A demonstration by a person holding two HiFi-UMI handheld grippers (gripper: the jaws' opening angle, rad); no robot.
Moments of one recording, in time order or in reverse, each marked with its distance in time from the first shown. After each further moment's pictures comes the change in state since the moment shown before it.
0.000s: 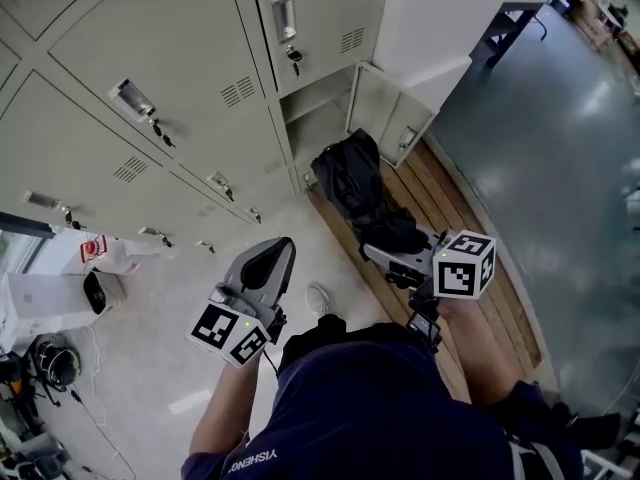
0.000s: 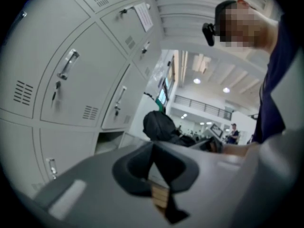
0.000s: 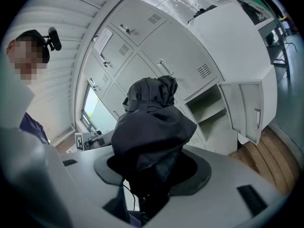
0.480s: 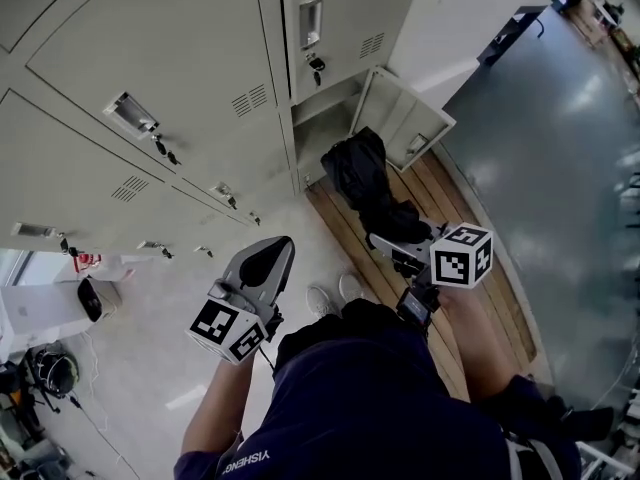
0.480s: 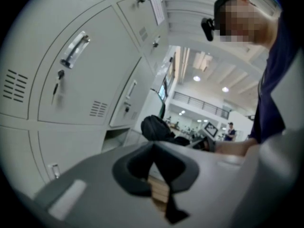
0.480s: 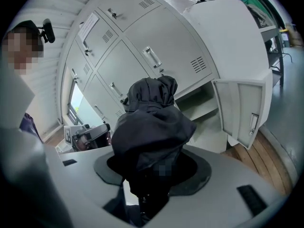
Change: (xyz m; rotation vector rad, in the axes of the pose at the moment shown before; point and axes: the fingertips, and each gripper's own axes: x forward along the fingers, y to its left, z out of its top) left arm 0.017 0.071 0.002 -0.025 0.064 -0.040; right arm 0.053 -0.056 0.021 0.001 0.069 -0.143
